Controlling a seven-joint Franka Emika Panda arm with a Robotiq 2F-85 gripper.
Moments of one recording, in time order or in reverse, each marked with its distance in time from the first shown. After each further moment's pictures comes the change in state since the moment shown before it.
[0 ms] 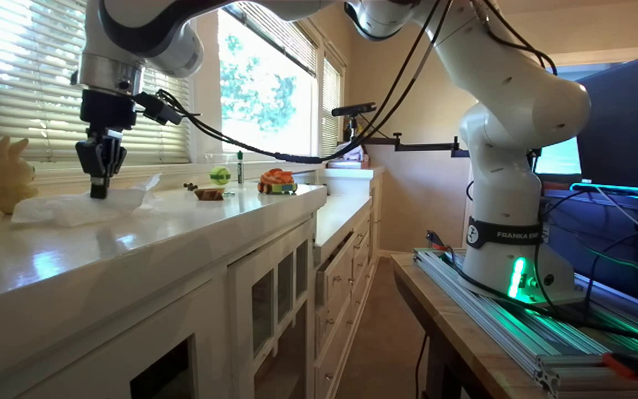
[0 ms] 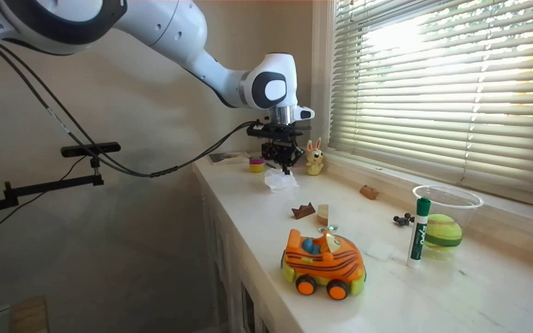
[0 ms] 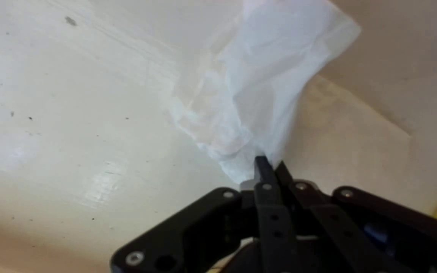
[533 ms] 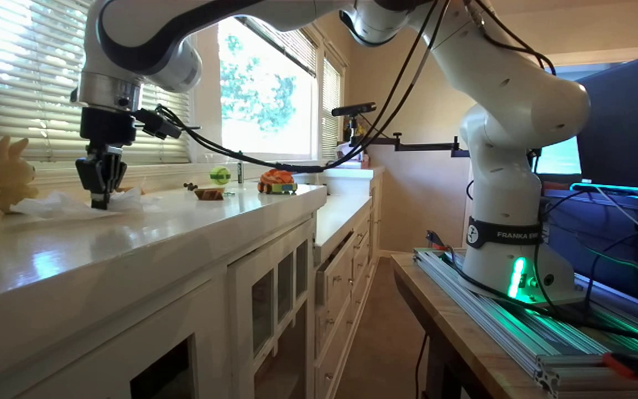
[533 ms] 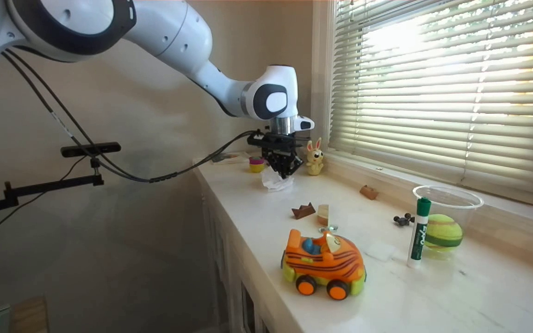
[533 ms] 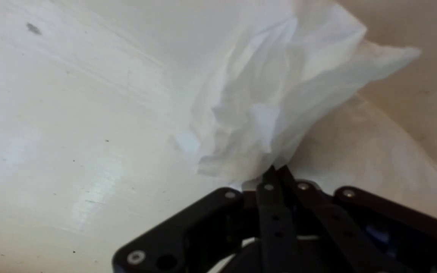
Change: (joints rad) arm -0.014 0.038 0.016 -0.003 0.004 0.023 0.003
